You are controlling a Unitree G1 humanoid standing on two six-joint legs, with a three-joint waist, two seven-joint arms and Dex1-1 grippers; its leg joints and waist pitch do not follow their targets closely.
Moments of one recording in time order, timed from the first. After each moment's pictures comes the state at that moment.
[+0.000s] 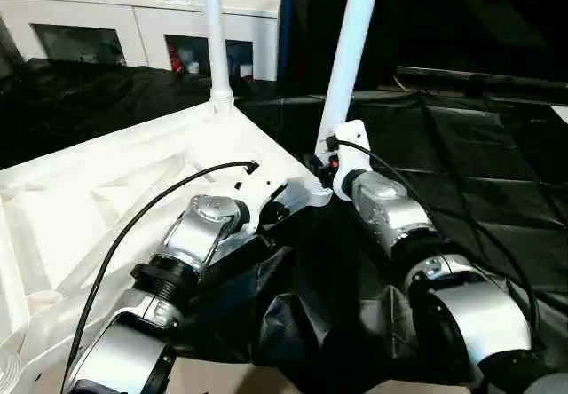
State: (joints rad) left arm -0.67 0.18 -0.25 0.63 0.07 0.42 -0.67; right arm -0.90 -0.02 -0.02 1.11 0.05 0.08 0.29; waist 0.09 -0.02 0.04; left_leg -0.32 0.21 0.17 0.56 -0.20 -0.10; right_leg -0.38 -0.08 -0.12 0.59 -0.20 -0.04
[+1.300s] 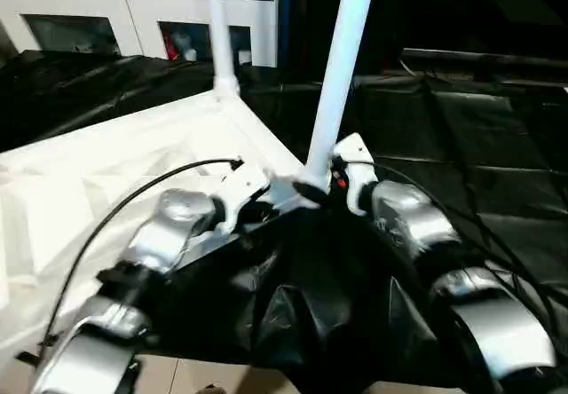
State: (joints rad) left arm -0.58 0.36 -0.27 0.46 0.03 0.29 -0.97; right arm -0.73 -0.20 0.11 0.85 0.02 0.07 0.83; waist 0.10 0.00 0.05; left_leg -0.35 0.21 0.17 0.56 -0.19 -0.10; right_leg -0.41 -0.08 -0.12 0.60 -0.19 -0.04
